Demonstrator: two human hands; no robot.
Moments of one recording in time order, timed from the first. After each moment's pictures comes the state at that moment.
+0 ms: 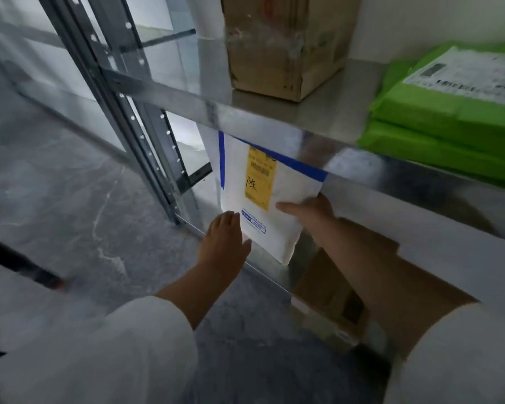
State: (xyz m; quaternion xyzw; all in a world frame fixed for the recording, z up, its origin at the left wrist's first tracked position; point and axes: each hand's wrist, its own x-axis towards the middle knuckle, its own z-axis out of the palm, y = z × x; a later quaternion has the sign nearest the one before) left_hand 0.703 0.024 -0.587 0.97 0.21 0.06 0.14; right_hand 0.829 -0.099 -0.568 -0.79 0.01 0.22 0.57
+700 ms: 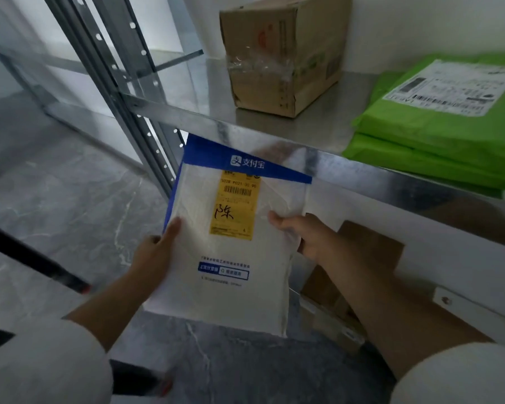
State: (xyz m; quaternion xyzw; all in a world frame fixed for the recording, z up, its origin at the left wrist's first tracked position) left_hand 0.623 0.091 -0.535 0.73 0.47 0.12 0.48; right_hand 0.805 -0.098 -0.570 -0.62 -0.01 0.40 0.67
